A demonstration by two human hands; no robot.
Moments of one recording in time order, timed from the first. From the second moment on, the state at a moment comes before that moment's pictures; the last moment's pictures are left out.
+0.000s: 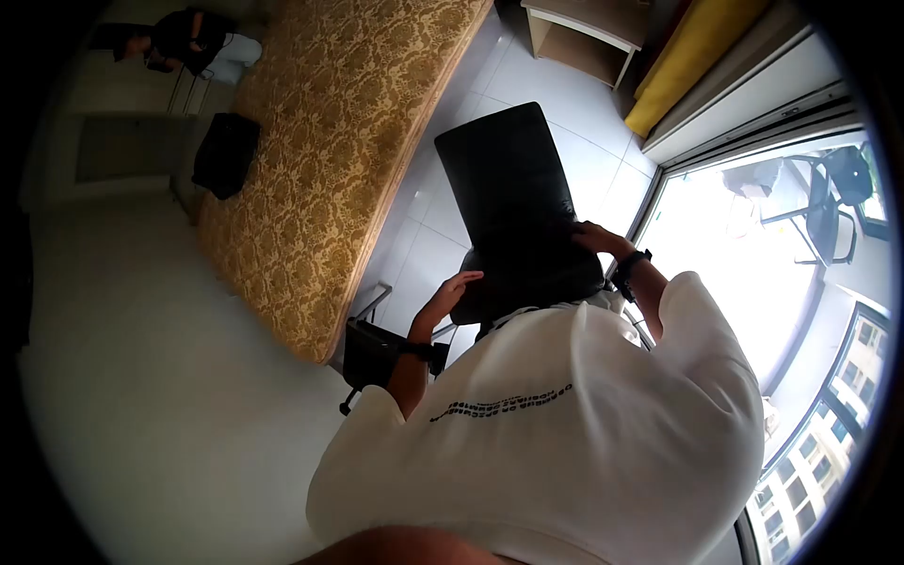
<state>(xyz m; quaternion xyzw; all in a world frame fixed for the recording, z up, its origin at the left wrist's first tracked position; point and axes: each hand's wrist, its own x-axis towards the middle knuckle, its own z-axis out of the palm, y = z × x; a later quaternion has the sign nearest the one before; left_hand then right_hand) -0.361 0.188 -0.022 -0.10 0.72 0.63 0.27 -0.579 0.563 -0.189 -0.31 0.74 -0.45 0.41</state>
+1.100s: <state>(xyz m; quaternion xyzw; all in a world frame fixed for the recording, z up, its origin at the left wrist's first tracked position) -0.294 0.277 -0.054 -0.47 0.67 0.50 0.27 -0.643 0.453 -0.101 -0.13 0.70 -0.14 0.69</state>
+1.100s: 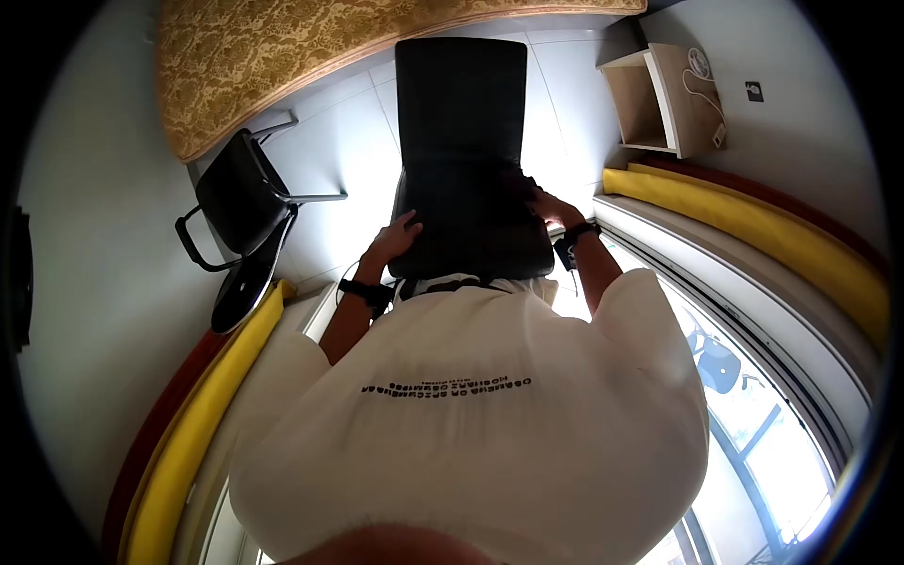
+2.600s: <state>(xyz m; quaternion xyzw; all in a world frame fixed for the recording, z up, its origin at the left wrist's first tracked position) -1.137 0.380 0.103 0.03 0.84 0.52 0.17 -1.202 0.579 0.036 -0.20 0.64 -0.55 0.49</state>
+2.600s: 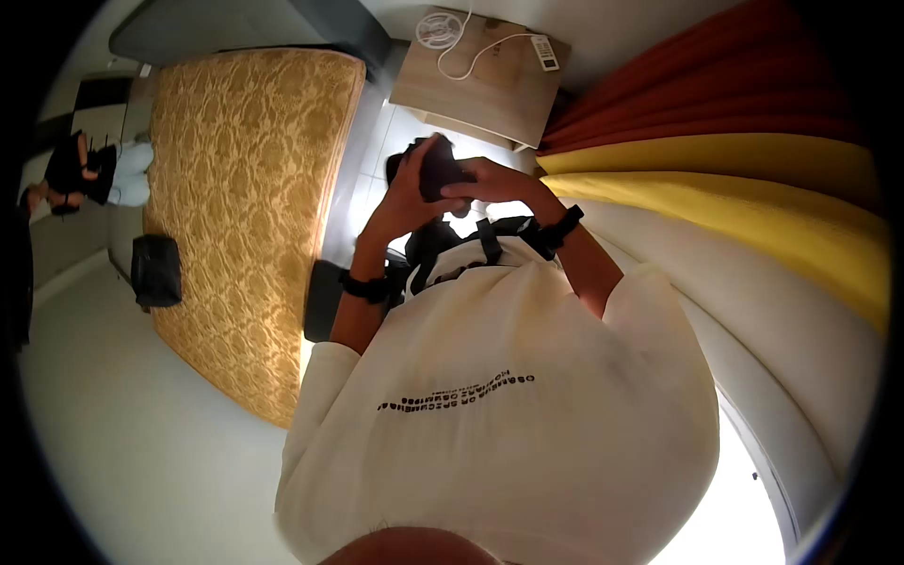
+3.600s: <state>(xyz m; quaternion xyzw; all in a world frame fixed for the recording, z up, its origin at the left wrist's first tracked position) -1.400 0.226 -0.255 0.68 0.71 0.12 0.15 -1.205 0.360 -0.201 0.23 0.83 -0.49 0.12</state>
